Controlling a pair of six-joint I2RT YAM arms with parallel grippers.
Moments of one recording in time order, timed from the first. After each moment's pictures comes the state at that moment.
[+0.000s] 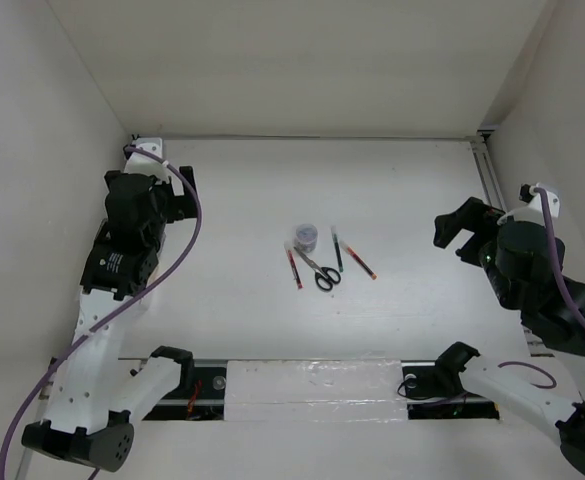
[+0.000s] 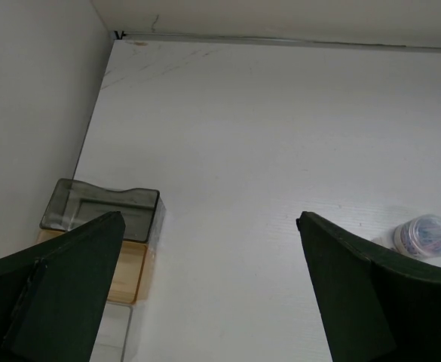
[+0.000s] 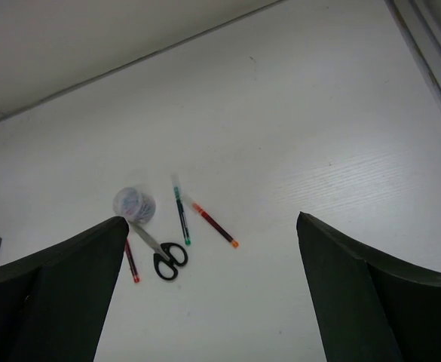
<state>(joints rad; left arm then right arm) -0.21 0.90 1.20 -0.61 -0.28 -0.07 0.65 0.72 1.31 -0.97 0.66 0.61</state>
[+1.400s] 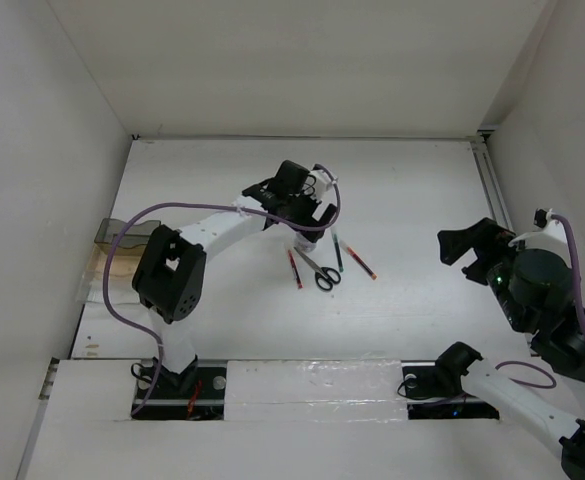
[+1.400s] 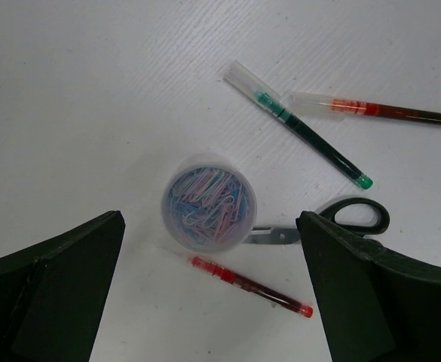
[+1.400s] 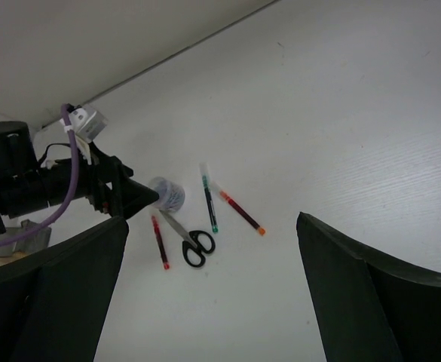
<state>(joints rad) -0.65 1.83 1.41 -0.42 0.16 0.09 0.64 0.55 1.18 -0.93 0.59 0.69</state>
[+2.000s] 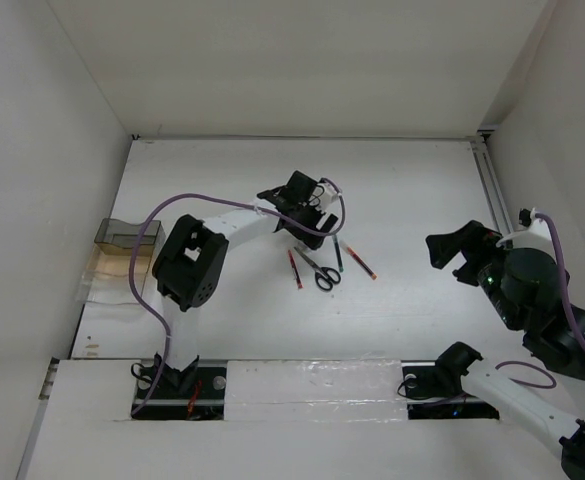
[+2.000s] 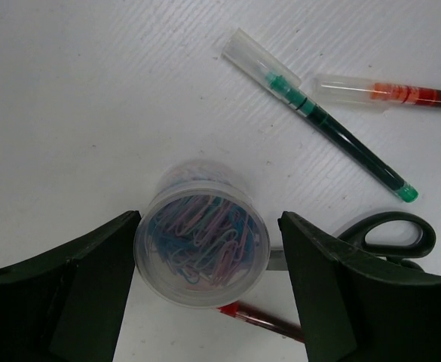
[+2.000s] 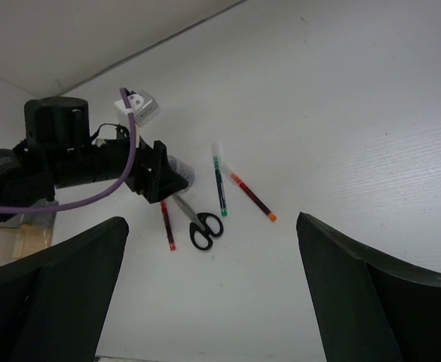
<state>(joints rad) -0.66 1.98 1.44 -0.41 0.15 0.09 0.64 0.55 1.13 -0.90 0.50 0.69</state>
